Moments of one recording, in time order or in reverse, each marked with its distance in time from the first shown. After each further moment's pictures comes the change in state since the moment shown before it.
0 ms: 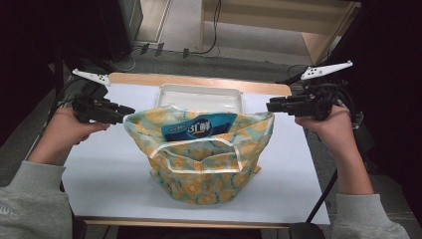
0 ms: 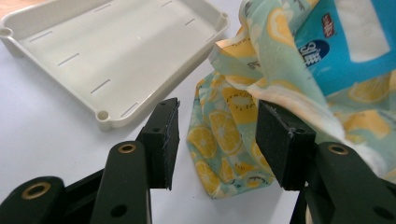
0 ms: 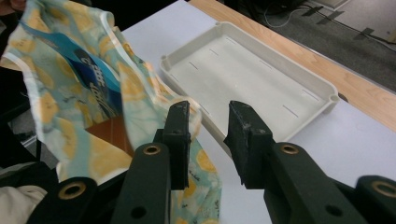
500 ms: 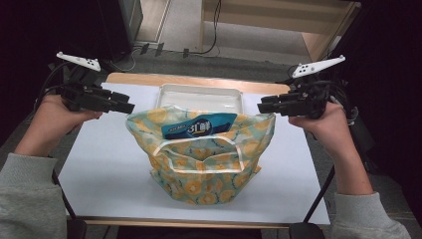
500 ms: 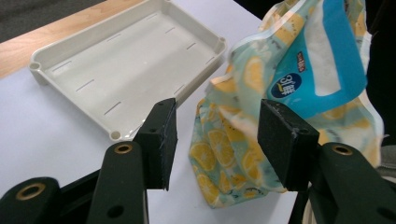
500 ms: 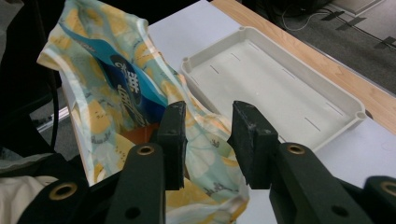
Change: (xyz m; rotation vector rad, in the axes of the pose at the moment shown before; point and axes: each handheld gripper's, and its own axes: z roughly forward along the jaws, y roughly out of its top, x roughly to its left) left arm -0.010 0.021 -0.027 -0.041 0.016 0.030; right arm 0.025 0.016 0.005 0.022 0.051 -0.057
